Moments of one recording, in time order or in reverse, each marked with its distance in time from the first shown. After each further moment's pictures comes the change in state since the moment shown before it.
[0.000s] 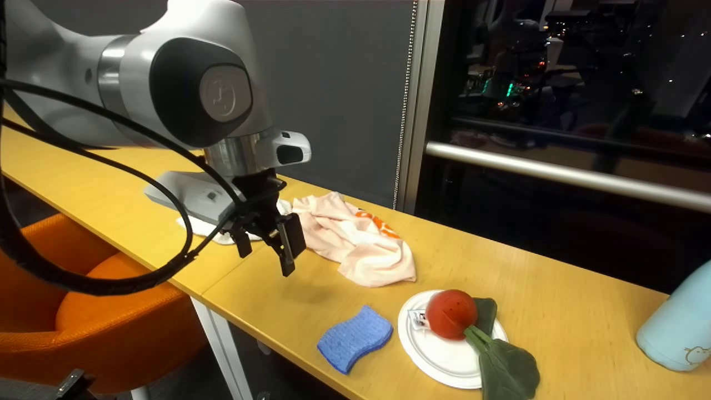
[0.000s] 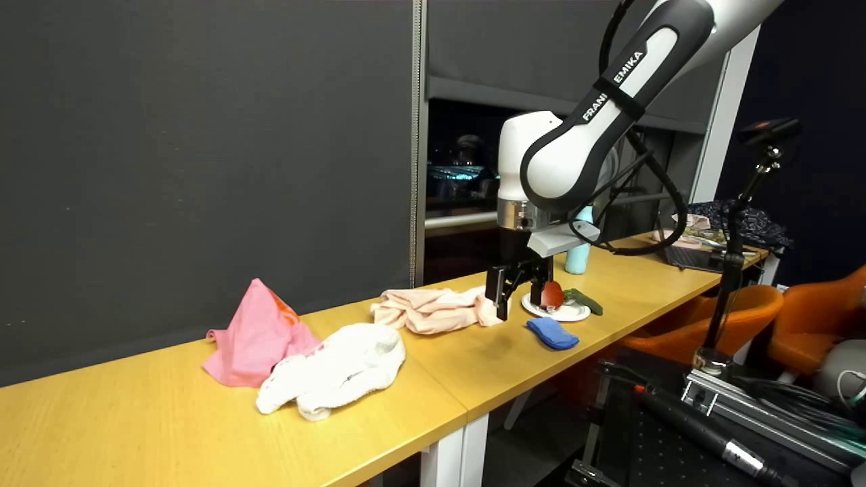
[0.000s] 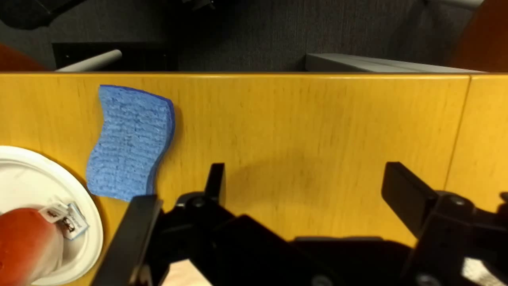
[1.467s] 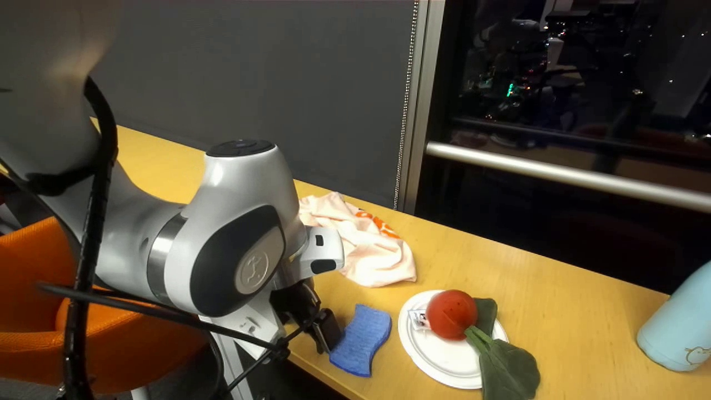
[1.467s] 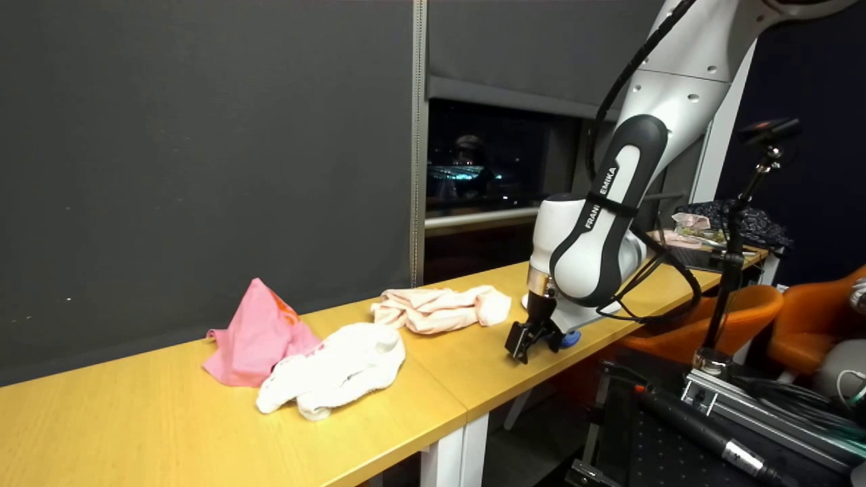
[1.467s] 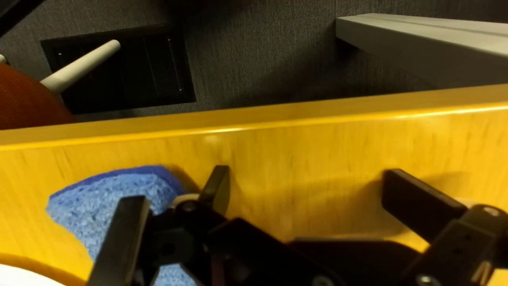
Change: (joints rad) arm -0.050 0.270 -0.051 -0.107 0.065 0.484 -0.020
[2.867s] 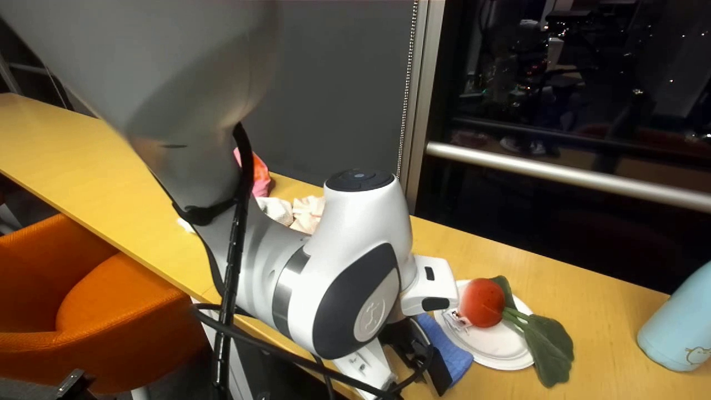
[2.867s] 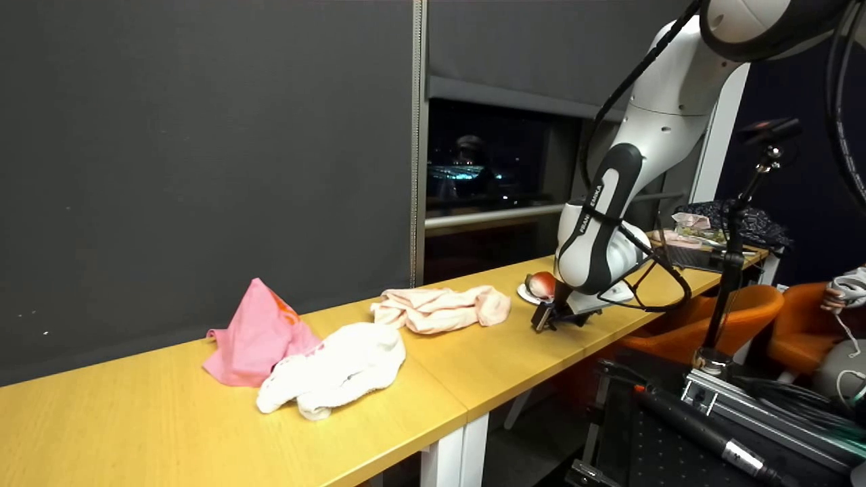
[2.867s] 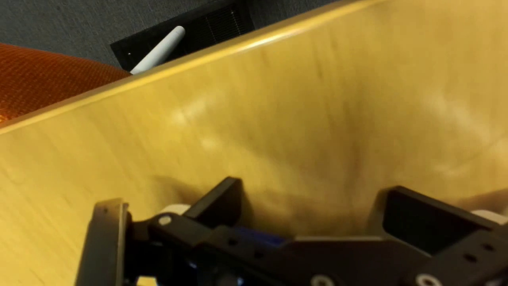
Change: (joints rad) arm -0.143 0.135 -0.121 0.143 0.050 0.017 -0.039
